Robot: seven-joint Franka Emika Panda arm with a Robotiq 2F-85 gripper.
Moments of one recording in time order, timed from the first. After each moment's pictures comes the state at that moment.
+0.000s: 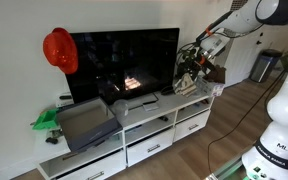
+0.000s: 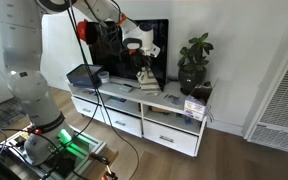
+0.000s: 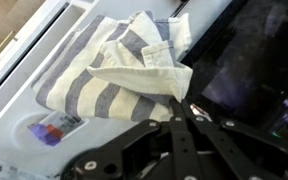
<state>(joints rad) -0.27 0.35 -0.09 -1.97 0.84 2.55 -0.24</state>
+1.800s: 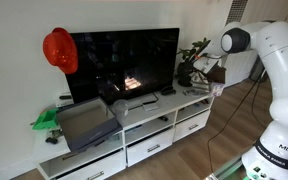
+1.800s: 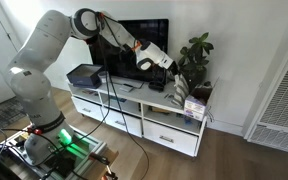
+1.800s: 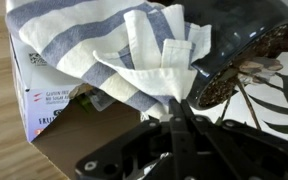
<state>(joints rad) -0.16 0.81 -0.29 -1.65 0.85 3.29 0.30</state>
